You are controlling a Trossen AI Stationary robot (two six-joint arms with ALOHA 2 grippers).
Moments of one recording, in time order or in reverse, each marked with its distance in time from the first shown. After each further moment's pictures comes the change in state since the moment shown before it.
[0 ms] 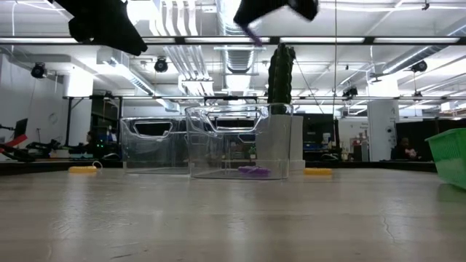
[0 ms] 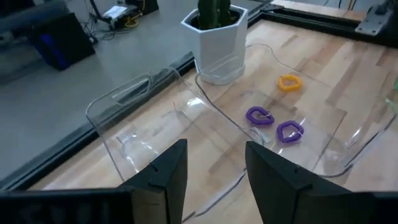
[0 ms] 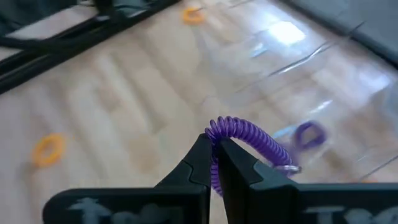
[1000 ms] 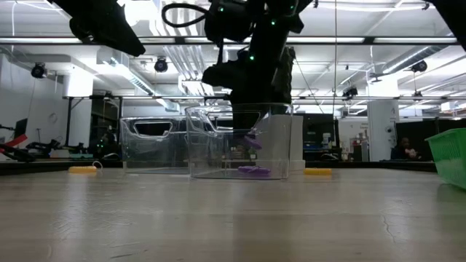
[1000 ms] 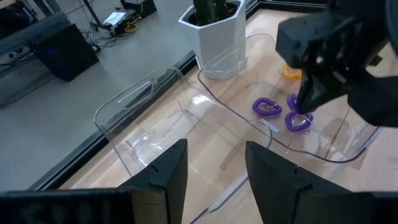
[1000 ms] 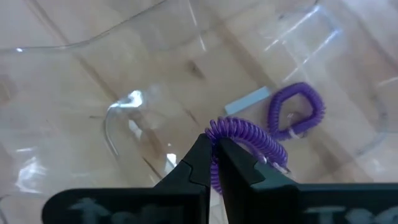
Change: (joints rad) left arm 0.000 0.000 0.000 -0.024 0.004 0.081; right arm -0.362 0.262 -0.034 0.009 -0.391 -0.180
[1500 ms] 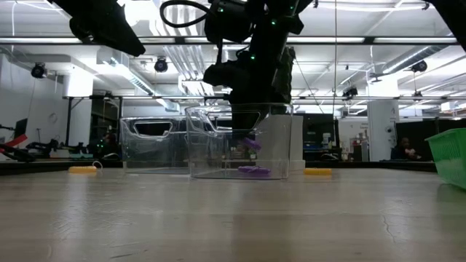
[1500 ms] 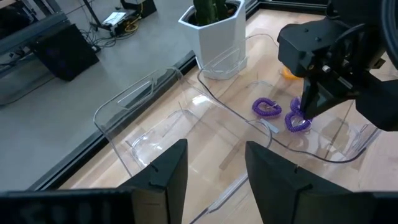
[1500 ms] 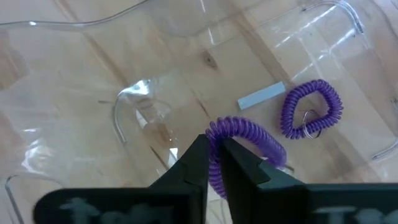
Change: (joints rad) left arm 0.000 0.000 0.000 0.001 0.000 0.000; right arm -0.001 0.004 0.001 0.000 -0.051 -0.053
